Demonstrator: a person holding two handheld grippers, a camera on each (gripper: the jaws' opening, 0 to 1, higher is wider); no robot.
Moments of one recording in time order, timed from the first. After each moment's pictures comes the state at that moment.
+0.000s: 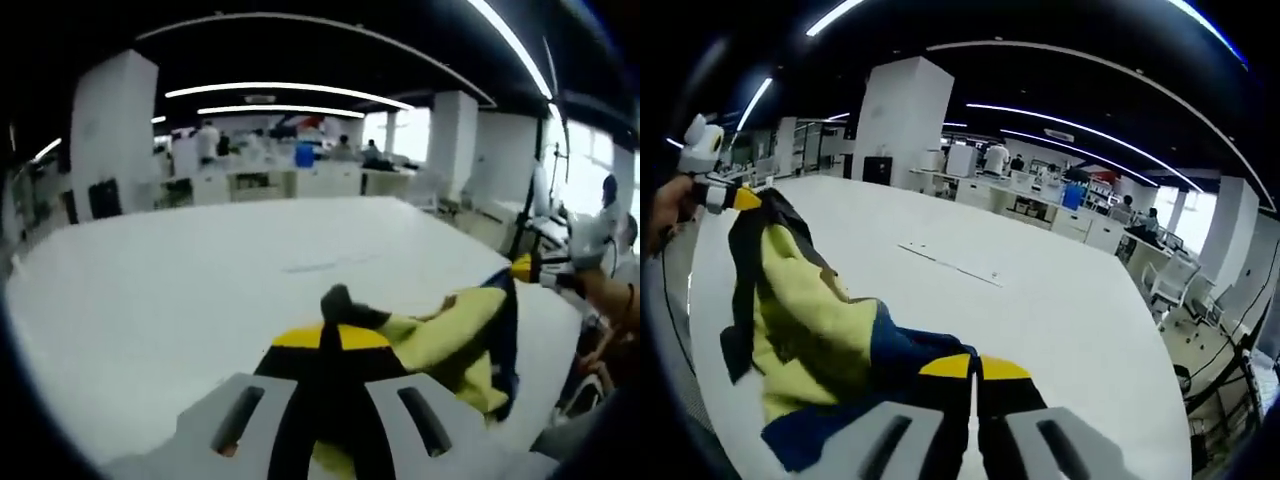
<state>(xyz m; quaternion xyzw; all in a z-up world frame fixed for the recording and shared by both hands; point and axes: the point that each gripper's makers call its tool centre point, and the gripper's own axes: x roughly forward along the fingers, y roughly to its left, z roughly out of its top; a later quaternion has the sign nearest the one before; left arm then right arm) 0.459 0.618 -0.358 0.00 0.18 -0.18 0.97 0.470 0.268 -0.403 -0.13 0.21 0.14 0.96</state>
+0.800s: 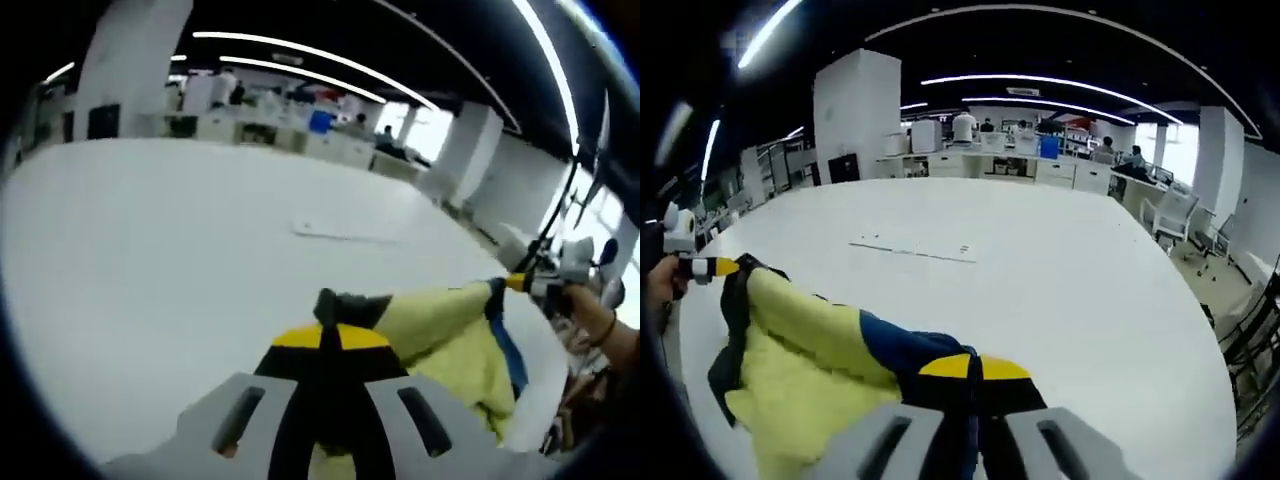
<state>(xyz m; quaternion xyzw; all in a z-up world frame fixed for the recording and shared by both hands) 0.533 0.629 -0.466 -0.10 0.32 -0.17 0.93 0.551 0.255 -0.477 -0.03 0.33 0.11 0.94</state>
